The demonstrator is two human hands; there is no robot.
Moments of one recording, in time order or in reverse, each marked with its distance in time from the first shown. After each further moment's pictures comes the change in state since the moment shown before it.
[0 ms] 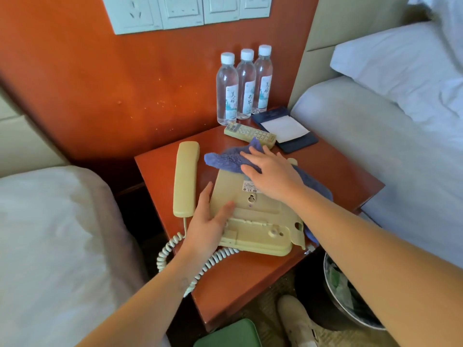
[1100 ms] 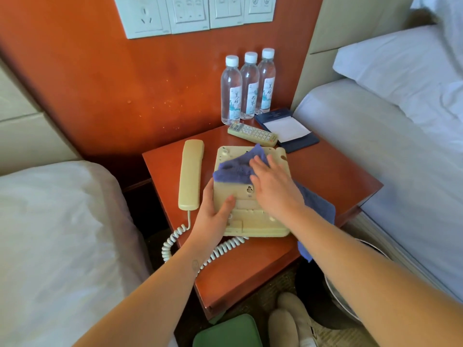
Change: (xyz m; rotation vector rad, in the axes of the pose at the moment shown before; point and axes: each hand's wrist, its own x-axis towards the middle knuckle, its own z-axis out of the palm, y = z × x) left_hand 0.003 -0.010 0.004 -0.025 0.006 0.078; right_hand -0.038 -0.006 0.014 -0.070 0.137 -0.025
